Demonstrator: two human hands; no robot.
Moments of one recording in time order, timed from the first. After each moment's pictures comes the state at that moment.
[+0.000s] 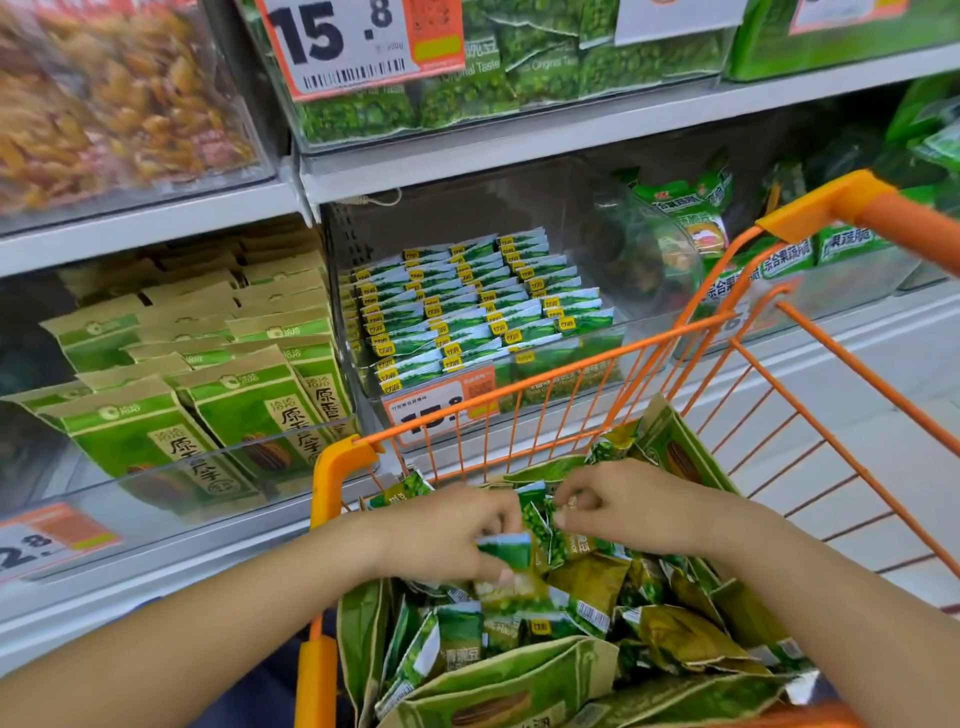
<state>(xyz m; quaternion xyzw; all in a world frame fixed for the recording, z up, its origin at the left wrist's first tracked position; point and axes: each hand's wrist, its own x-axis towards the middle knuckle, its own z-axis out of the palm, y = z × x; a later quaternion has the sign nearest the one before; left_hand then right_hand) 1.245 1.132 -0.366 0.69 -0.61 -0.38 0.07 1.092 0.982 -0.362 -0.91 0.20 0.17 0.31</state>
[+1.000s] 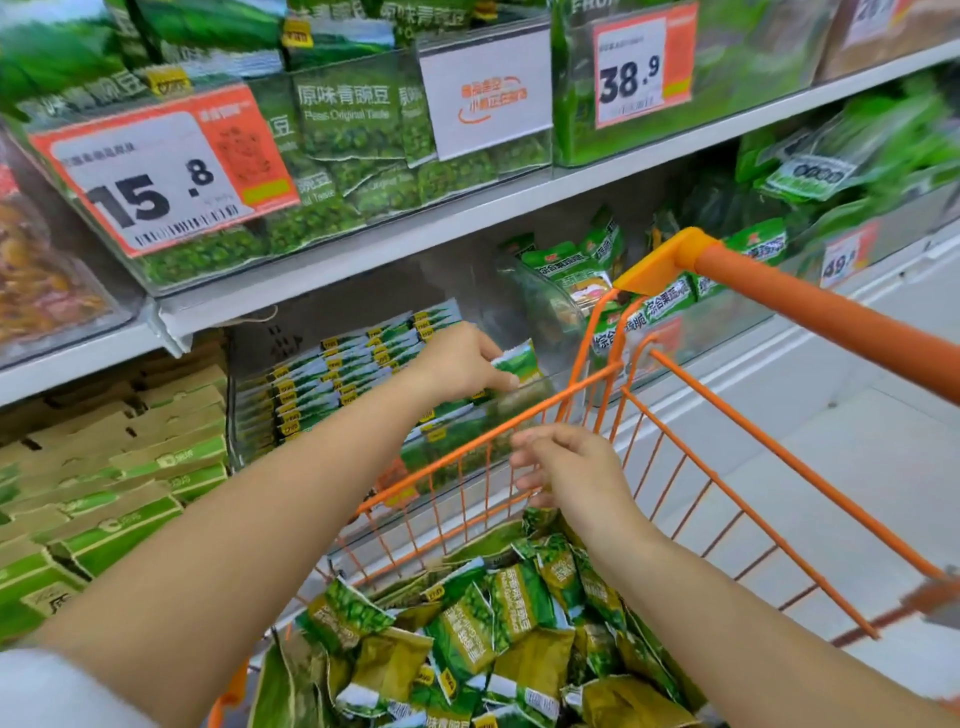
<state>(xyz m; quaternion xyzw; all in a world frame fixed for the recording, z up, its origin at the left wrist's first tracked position) 1.273 0.932 -0.295 0.79 -0.58 -0.14 0.13 1.094 0.967 -0.328 -0.54 0.41 -0.28 0.68</state>
